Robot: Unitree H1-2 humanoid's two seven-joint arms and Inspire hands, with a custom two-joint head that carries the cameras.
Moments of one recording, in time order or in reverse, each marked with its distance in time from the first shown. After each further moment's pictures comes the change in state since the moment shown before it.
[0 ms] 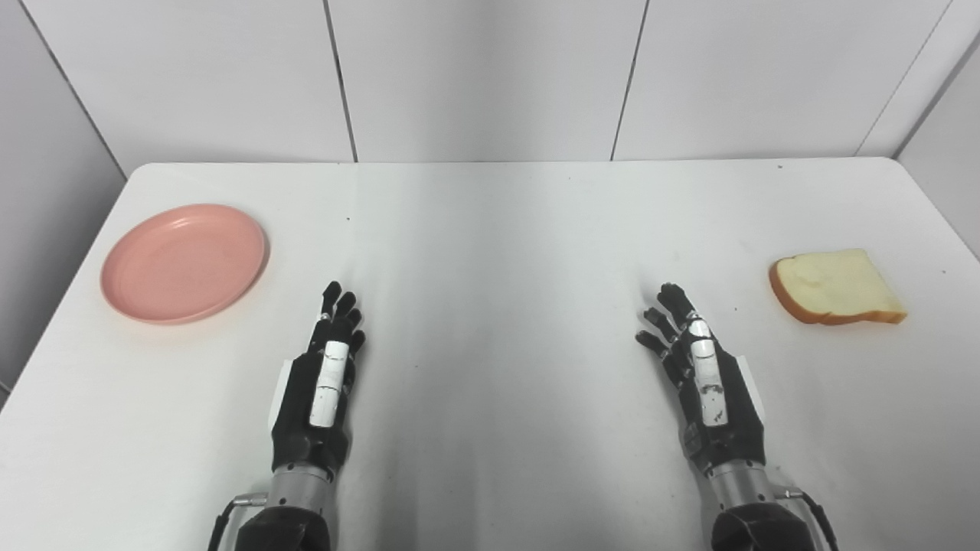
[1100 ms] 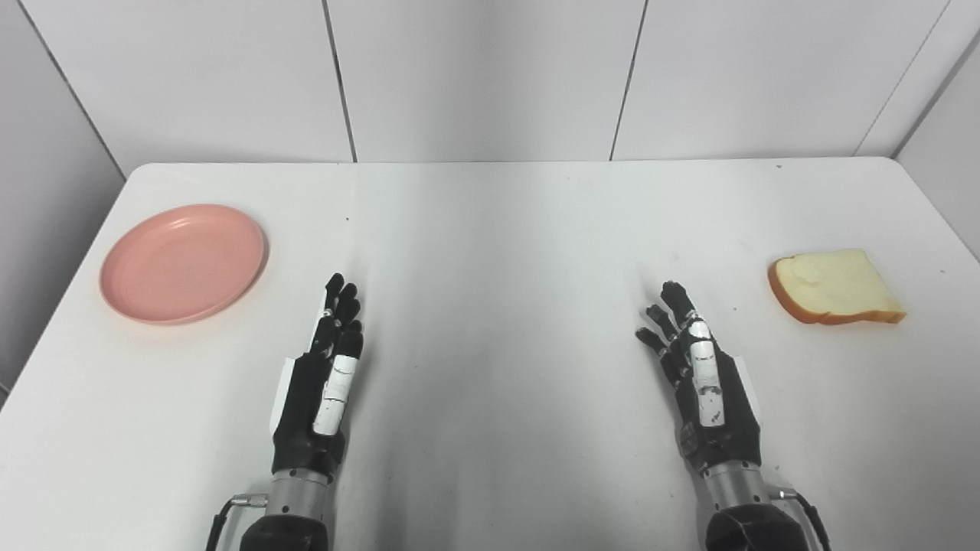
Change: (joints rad) left arm 0.005 0.014 -0.014 0.058 0.069 -0.157 -0.010; right arm 0.001 0.007 0.005 0.008 0.007 -0.013 0.001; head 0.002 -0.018
